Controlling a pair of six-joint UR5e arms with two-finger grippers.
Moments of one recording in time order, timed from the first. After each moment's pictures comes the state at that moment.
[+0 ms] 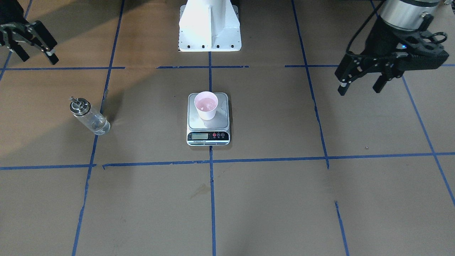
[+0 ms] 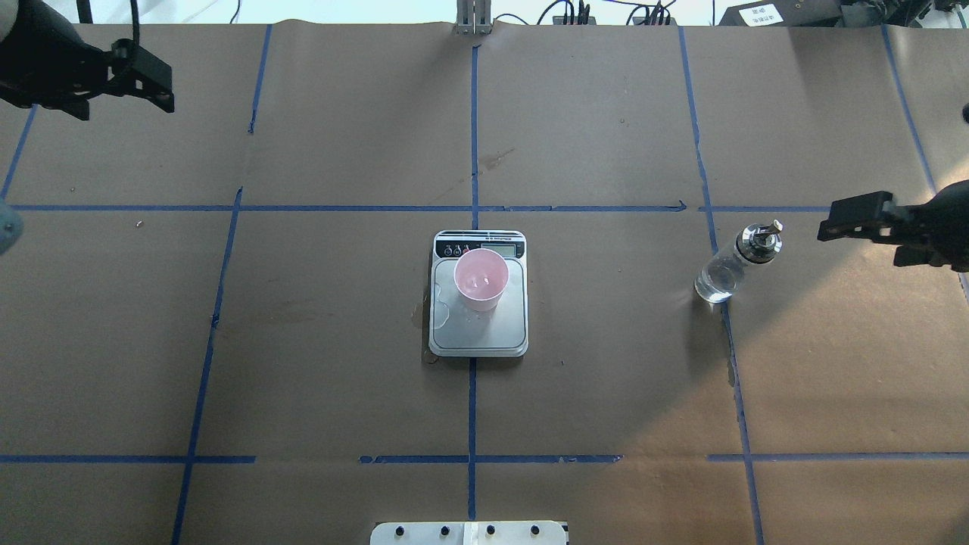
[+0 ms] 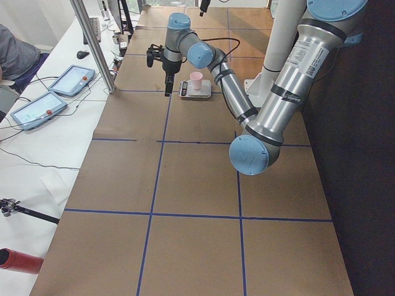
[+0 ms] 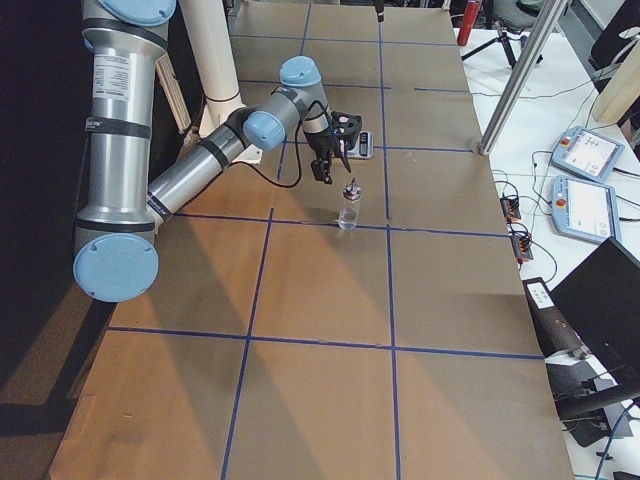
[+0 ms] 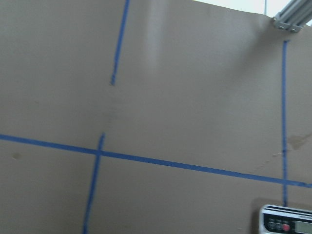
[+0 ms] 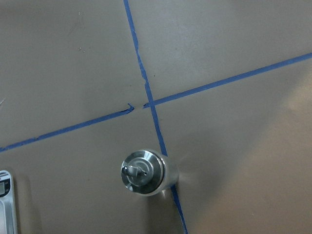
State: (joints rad) left arm -1.10 -1.98 -2.10 -1.34 -2.08 -0.83; right arm 0.86 -1.67 2.38 -1.47 1.91 1.28
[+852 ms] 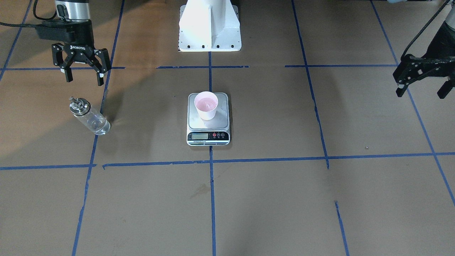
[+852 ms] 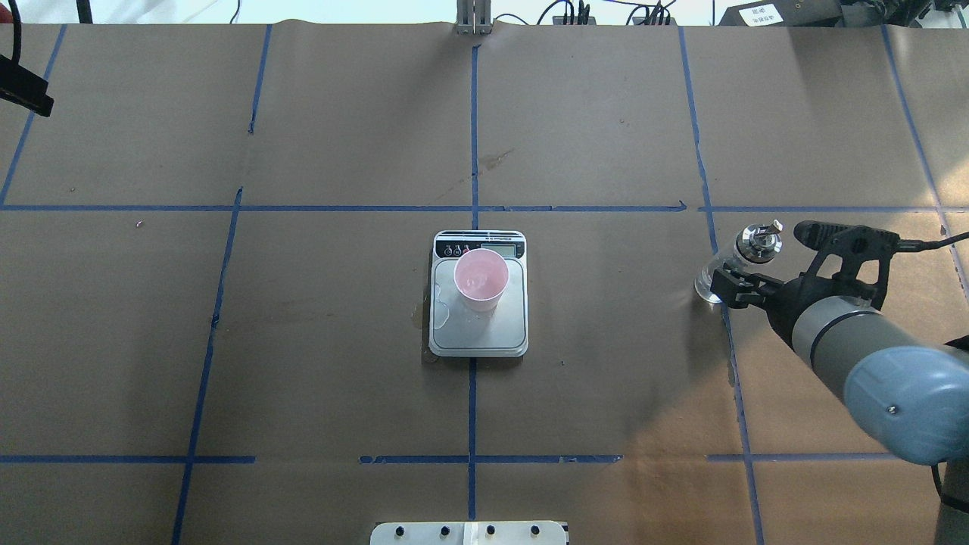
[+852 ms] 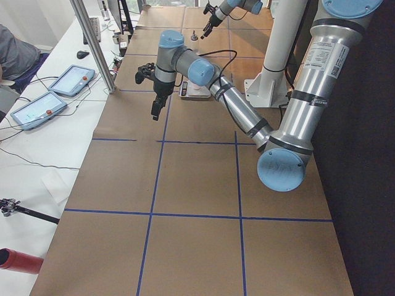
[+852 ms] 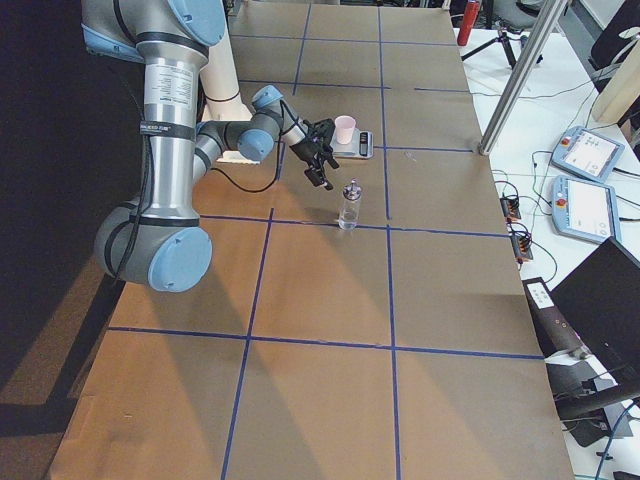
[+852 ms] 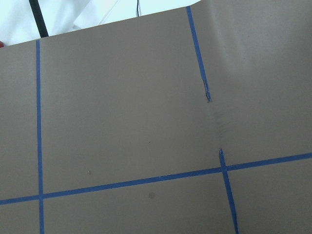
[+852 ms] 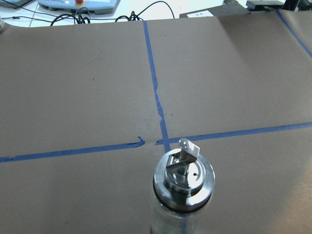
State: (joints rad) left arm -1.22 -1.85 -2.08 -1.35 -2.08 -0.42; right arm 0.35 -1.67 2.26 -1.41 1.08 1.44
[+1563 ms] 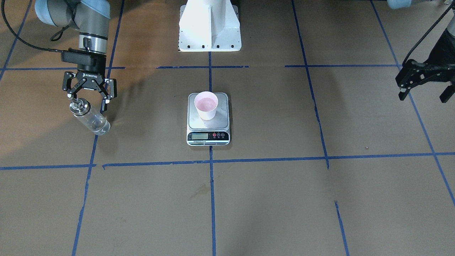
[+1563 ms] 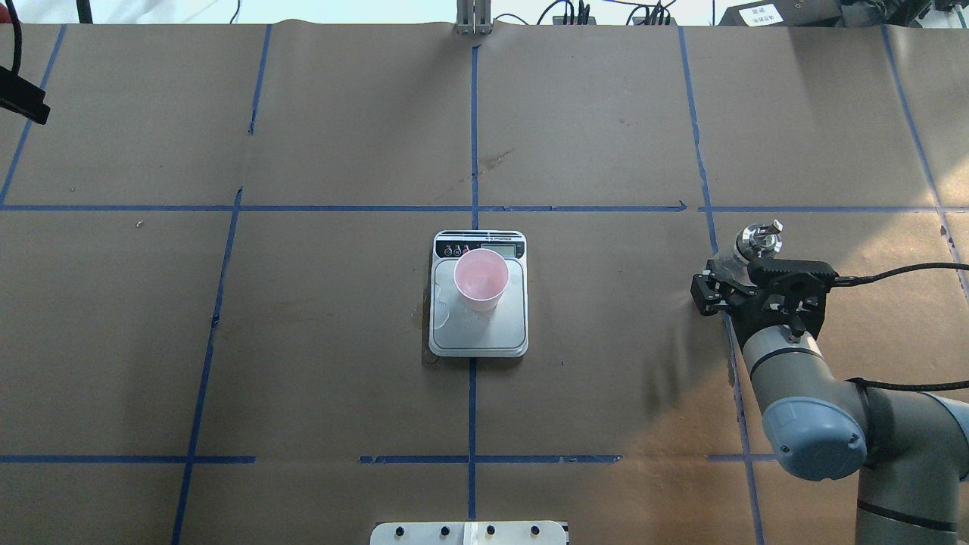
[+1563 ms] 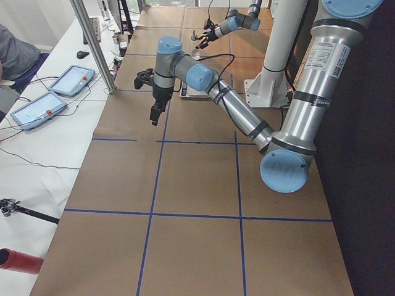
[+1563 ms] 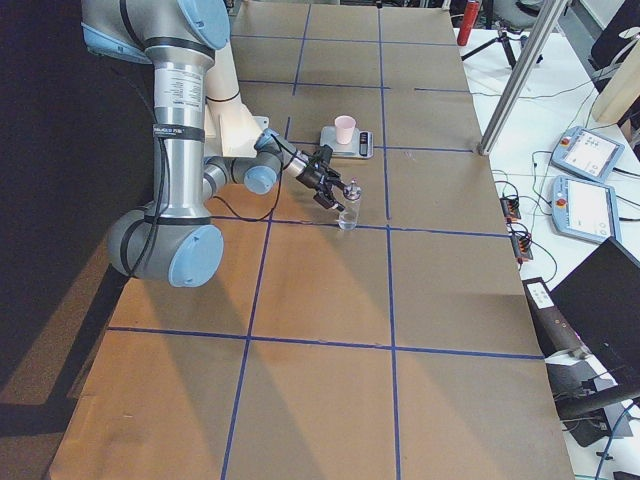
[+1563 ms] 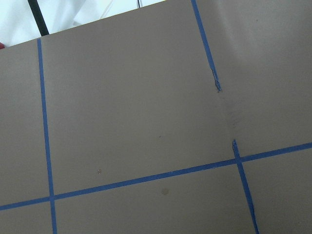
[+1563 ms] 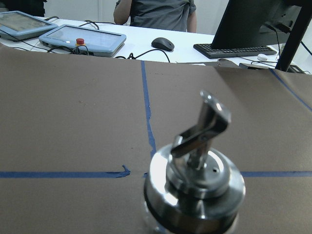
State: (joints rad) left arm -1.22 -1.84 -2.05 -1.37 -2.07 -0.39; right arm 0.28 -1.62 2.00 -1.25 0.79 1.44
